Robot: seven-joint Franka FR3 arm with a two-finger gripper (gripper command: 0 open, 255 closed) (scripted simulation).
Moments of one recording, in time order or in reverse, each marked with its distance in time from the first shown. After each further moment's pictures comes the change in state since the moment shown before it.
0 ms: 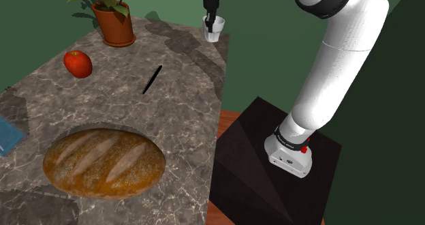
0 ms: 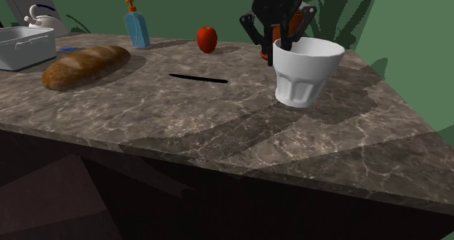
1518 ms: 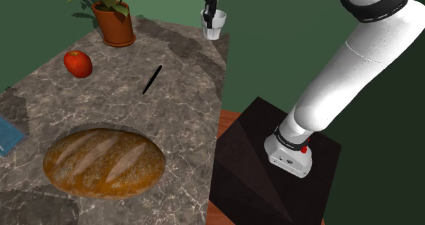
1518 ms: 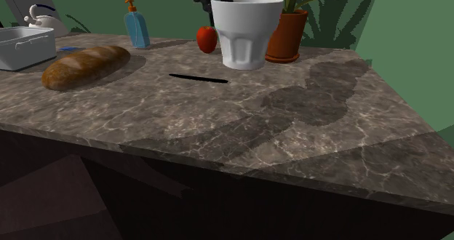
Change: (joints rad) arm 0.092 -0.264 0.072 -0.149 -0.030 -0.140 0.148
